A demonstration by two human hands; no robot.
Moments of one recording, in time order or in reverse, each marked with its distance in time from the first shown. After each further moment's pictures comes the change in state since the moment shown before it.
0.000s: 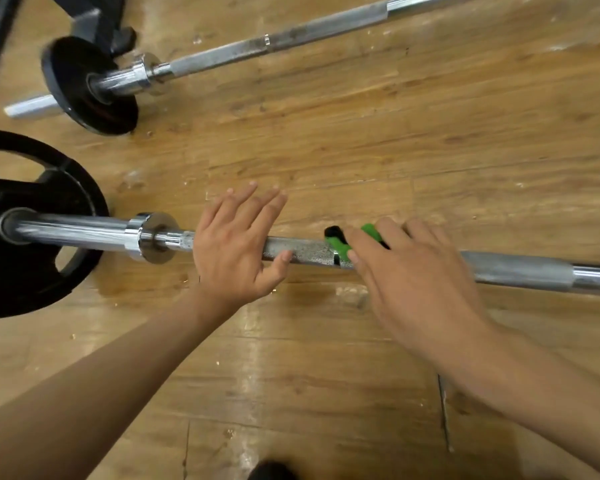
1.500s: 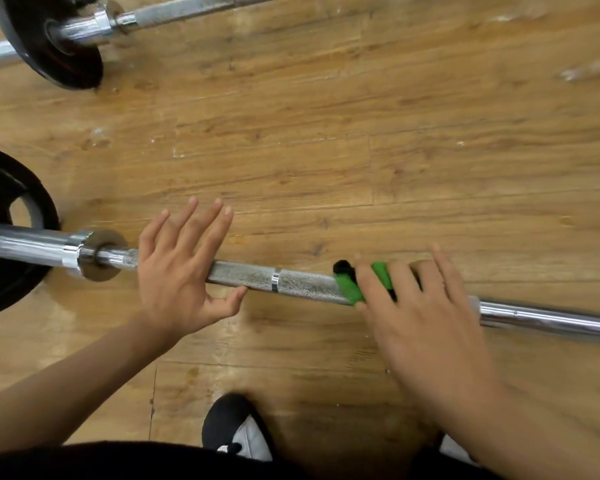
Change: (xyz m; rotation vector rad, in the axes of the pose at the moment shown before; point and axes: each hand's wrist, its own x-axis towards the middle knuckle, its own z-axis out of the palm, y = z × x) left_hand -0.096 0.045 -0.043 0.057 -0.126 -0.036; right_hand -0.136 0.016 -0.027 -0.120 -0.105 0.020
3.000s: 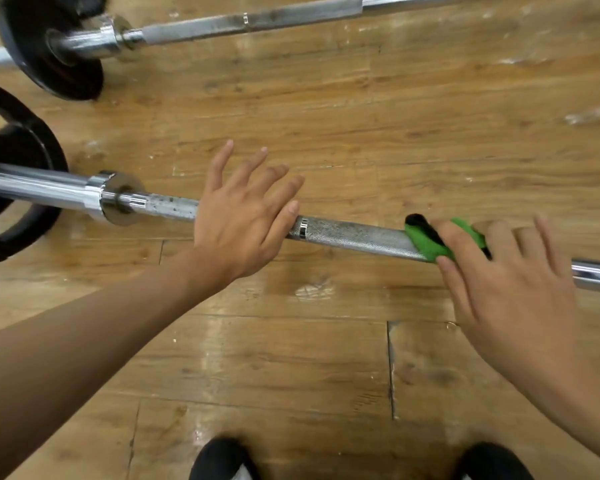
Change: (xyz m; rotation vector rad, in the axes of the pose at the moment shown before) left_hand 0.121 0.009 0.017 0.002 -0.085 0.037; right_hand 0.053 0.070 -0.001 -0.120 0.132 0.141
